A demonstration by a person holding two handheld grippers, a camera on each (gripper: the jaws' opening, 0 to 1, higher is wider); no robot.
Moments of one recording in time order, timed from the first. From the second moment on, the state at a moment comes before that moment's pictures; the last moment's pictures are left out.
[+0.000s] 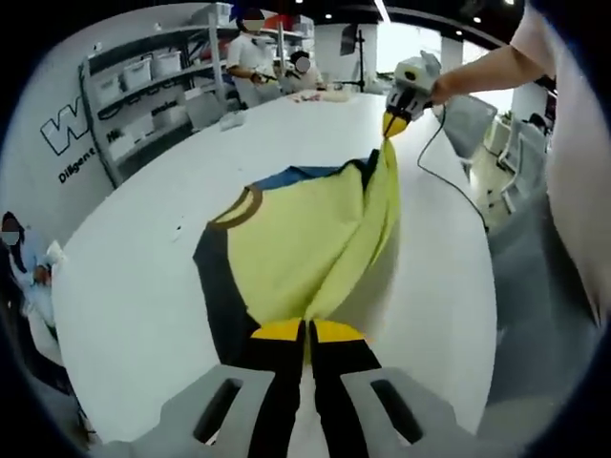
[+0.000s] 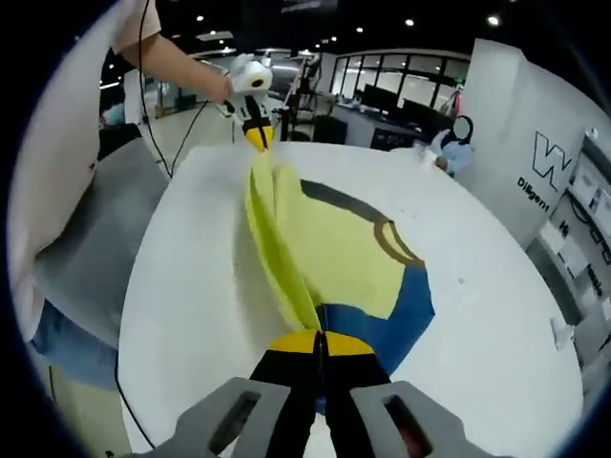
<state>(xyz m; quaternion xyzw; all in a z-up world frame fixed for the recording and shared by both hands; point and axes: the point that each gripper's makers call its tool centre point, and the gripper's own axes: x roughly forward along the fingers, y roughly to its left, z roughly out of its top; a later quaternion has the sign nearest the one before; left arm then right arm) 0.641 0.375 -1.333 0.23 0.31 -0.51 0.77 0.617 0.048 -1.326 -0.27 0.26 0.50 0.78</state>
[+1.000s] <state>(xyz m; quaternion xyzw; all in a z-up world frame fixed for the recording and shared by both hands) 0.513 0.381 -1.411 0.24 0.38 -0.56 0.70 0.483 0.058 -1.405 -0.29 0.33 0.56 0.70</state>
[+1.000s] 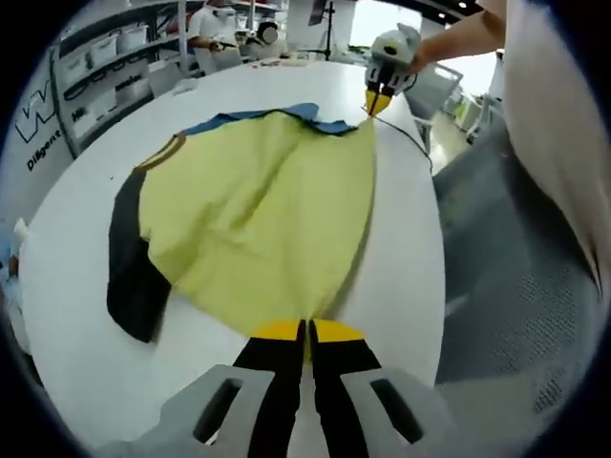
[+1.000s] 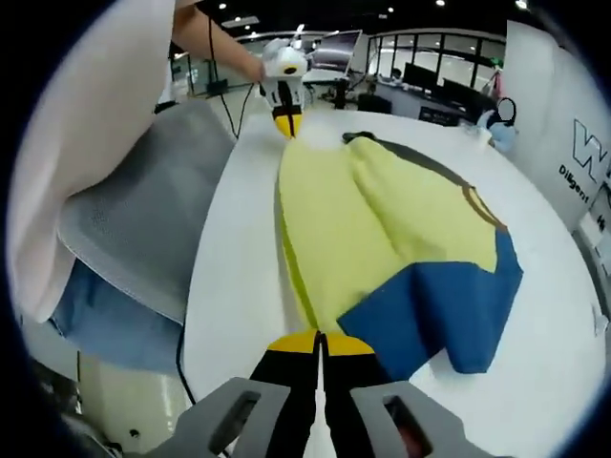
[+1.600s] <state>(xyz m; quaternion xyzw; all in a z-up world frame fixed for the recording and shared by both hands) 0.476 0.383 -1.444 0.27 0.41 -0.56 0.67 0.438 0.060 -1.447 -0.33 0.36 0.59 0.65</state>
